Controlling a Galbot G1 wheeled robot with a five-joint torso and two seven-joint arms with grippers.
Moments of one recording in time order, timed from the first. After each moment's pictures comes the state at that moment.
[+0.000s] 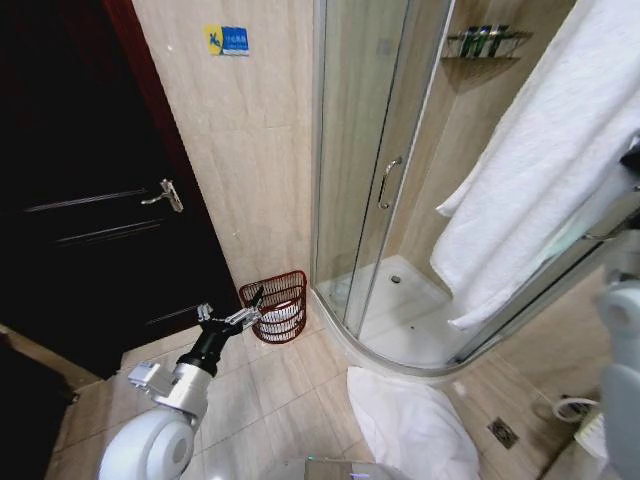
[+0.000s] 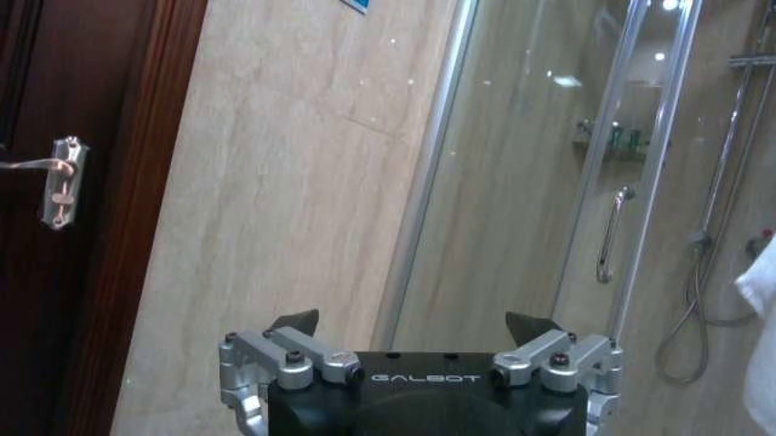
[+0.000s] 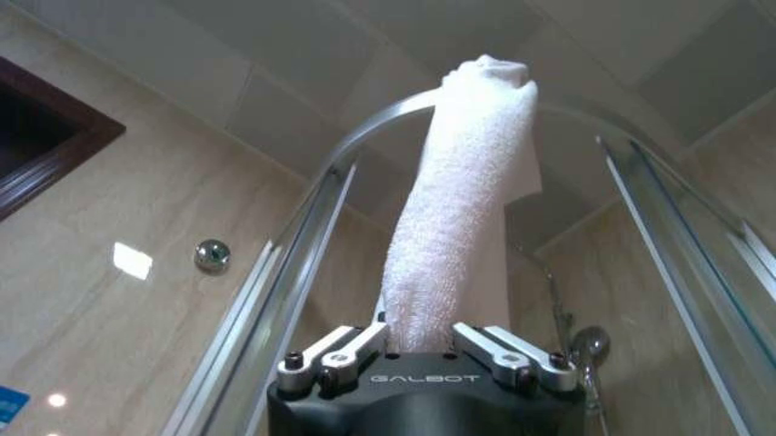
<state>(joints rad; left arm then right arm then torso) 1.73 -1.52 -0.72 -2.50 -0.41 0.26 0.22 -1.06 0.96 1.01 2.26 0.59 0.13 0.03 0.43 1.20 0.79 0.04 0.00</state>
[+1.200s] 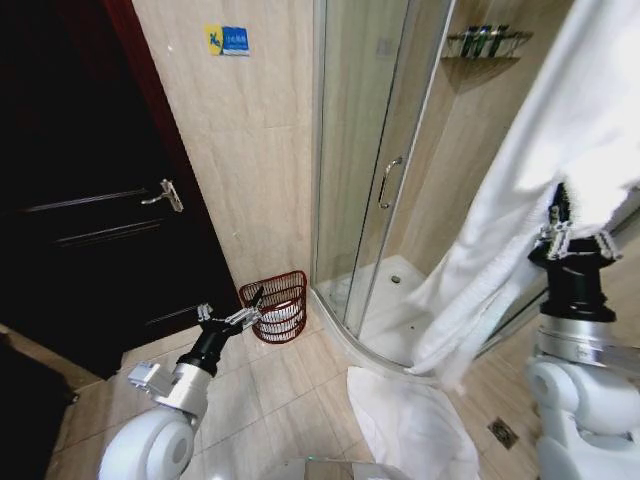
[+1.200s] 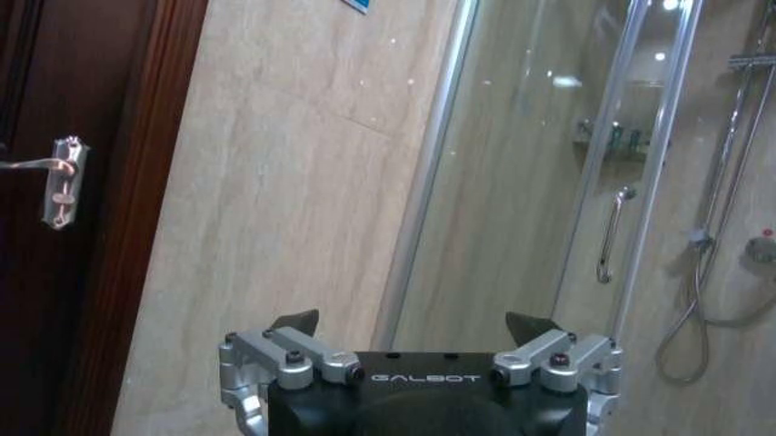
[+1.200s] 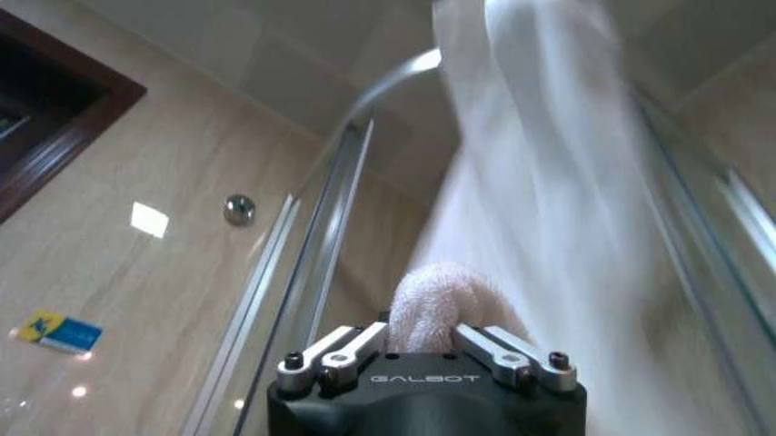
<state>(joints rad) 1.73 -1.52 -0.72 -2.50 -0.41 0.26 0.22 -1.35 1.22 1.00 2.38 0.42 0.26 -0.05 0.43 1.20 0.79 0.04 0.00</state>
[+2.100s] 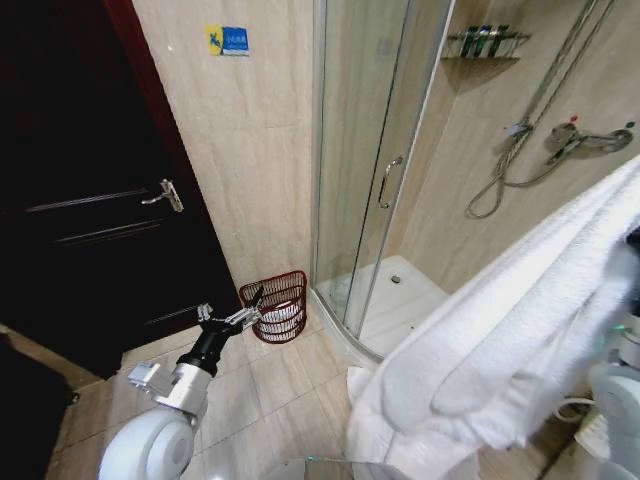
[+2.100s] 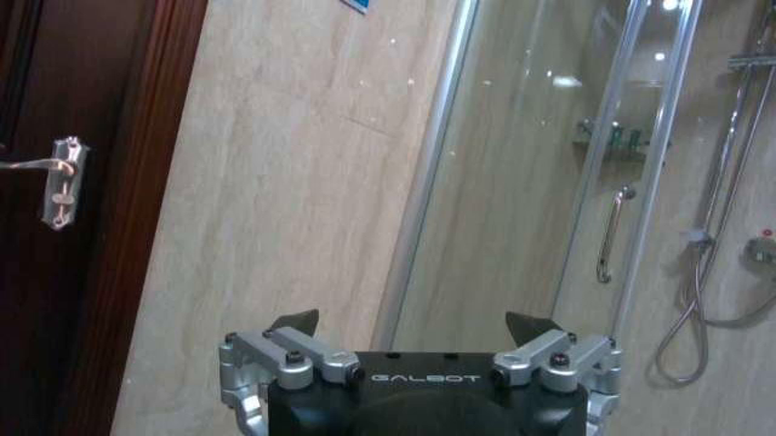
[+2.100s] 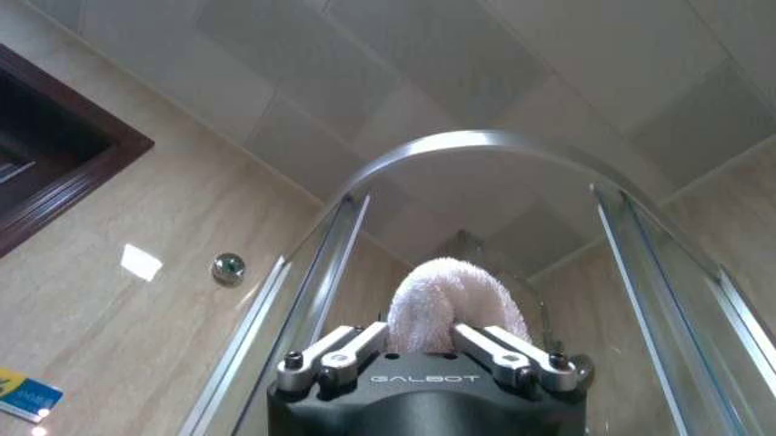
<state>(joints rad) 1.73 -1.52 -0.72 -2.50 -0.41 0.26 0.22 -1.37 1.14 1.16 2.47 0.52 0.25 -0.02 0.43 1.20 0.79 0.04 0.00</state>
